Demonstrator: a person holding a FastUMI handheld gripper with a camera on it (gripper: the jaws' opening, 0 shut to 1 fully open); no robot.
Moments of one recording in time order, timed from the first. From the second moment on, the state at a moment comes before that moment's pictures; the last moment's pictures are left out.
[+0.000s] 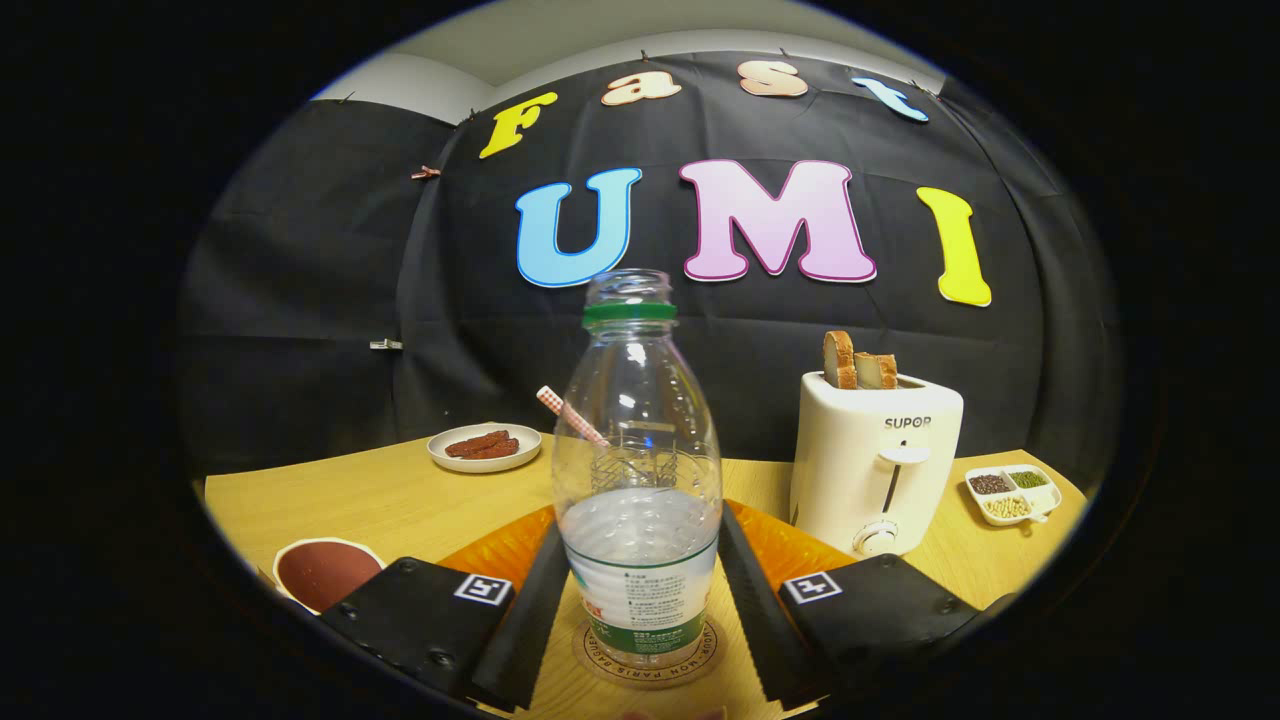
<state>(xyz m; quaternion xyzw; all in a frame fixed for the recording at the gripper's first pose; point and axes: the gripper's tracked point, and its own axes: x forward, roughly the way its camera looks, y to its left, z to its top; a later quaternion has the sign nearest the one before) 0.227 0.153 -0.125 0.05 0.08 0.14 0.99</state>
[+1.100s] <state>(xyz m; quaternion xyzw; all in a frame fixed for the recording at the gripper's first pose) 0.092 0.125 -0.053 0.01 0.02 0.15 0.99</state>
